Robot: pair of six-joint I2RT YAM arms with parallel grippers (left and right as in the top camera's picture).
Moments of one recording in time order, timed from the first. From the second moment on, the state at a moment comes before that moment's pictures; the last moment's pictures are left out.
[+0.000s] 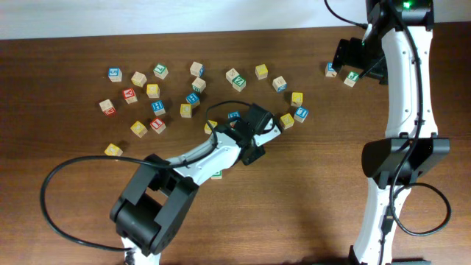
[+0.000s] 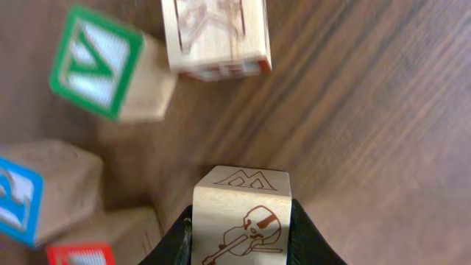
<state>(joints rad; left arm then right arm) -0.68 2.00 1.27 -0.42 -0.11 0.38 -0.05 2.30 2.60 -1.69 0.05 0.33</state>
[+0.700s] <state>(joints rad) -0.69 2.02 1.27 -0.61 -0.64 -0.05 -0.05 2.30 2.60 -1.69 0.05 0.33</state>
